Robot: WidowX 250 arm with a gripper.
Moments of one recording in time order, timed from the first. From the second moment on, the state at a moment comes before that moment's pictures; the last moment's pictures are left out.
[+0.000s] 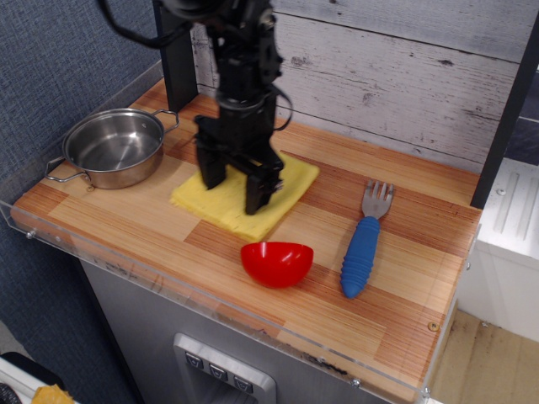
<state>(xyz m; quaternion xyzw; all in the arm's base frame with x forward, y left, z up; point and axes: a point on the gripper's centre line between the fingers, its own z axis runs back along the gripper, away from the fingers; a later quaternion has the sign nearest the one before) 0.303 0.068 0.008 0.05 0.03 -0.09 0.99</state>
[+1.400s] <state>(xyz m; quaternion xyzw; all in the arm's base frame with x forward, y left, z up) 0.289 0.083 0.100 0.01 -0.04 -0.11 0.99</state>
